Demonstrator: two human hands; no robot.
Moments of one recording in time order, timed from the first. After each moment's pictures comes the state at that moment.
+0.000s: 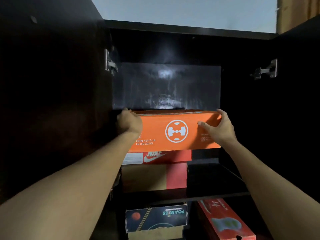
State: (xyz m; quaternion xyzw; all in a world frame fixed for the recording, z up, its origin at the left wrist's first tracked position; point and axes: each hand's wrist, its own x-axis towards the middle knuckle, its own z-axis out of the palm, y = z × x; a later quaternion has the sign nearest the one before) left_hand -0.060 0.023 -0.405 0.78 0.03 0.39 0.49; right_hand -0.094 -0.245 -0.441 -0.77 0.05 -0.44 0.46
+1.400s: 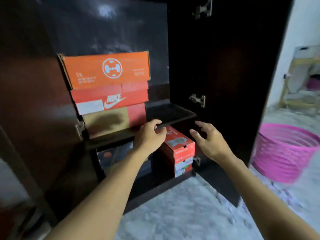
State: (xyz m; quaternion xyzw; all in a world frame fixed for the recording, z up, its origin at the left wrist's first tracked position) left_hand -0.206 -0.046 -0.610 0.85 -0.31 0.07 0.42; right_hand -0.333 -0.219 -0.642 -0.87 0.18 -0.33 0.33
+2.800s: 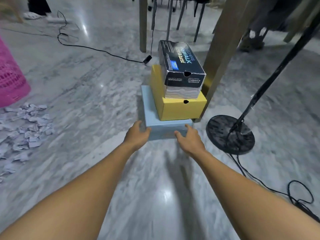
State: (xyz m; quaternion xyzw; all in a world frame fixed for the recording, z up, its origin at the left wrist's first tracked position) left_hand -0.772 -0.358 -1.041 0.56 -0.66 -0.47 0.18; right_hand -0.951 -0.272 -1.063 -0.38 0.85 -0.27 0.24
